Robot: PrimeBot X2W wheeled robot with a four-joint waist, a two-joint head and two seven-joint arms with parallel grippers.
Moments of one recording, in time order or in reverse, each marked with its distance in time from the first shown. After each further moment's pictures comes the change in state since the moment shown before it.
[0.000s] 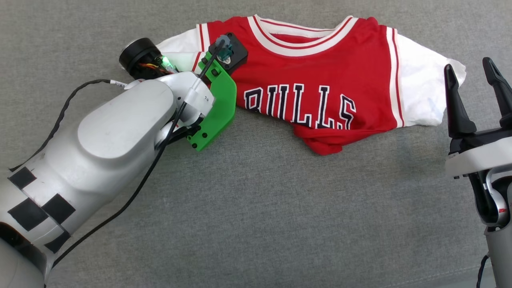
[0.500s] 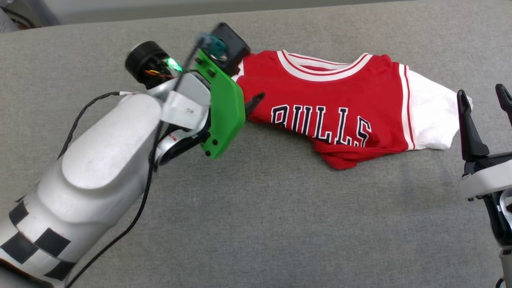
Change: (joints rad) left arm 0.217 -0.010 0.354 -0.269 0.085 0.000 0.006; right arm 0.111 -0.022 -0.057 -0.062 -0.022 0.000 0.064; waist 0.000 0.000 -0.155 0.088
